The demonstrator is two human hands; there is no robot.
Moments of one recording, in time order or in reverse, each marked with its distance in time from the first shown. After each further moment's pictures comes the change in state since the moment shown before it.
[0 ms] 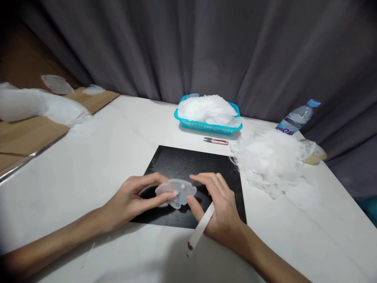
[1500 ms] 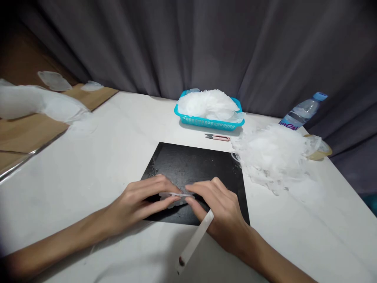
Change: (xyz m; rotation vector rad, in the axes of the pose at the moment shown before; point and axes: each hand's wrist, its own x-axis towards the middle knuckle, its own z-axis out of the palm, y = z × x) left_hand -0.005 -0.002 0.004 0.146 -0.076 0.252; right_hand -0.005 -0.002 -0.002 -0.036 -0.011 -0.213
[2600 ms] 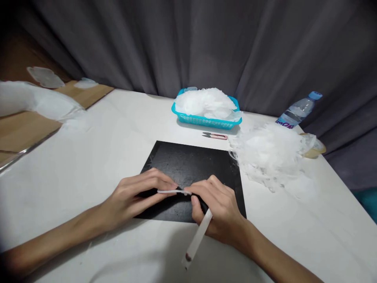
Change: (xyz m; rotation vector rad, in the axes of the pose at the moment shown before) left_hand 0.005 -0.005 -0.005 -0.003 0.065 0.080; right_hand -0.001 0.003 -0.001 -0.004 -0.023 -0.032
